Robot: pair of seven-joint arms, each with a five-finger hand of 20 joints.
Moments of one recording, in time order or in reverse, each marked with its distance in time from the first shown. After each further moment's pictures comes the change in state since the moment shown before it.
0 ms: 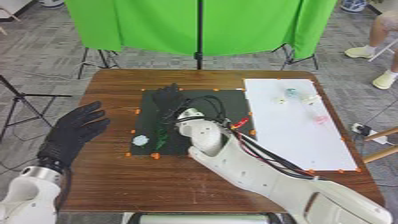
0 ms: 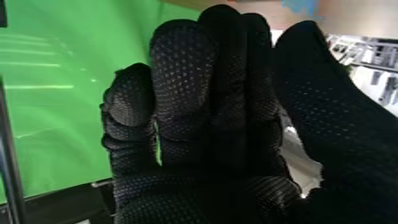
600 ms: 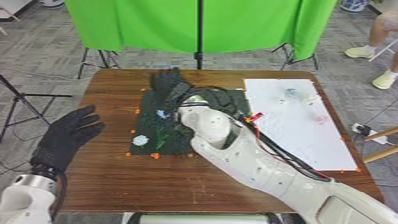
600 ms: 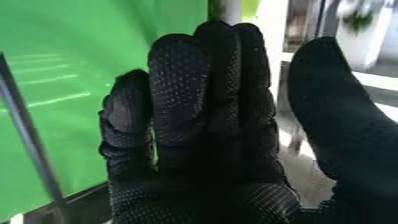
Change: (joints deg) left arm 4.3 -2.4 -2.6 -1.5 0.0 -0.1 2.3; right arm -1.6 5.1 6.4 -15.7 10.2 -1.2 1.5
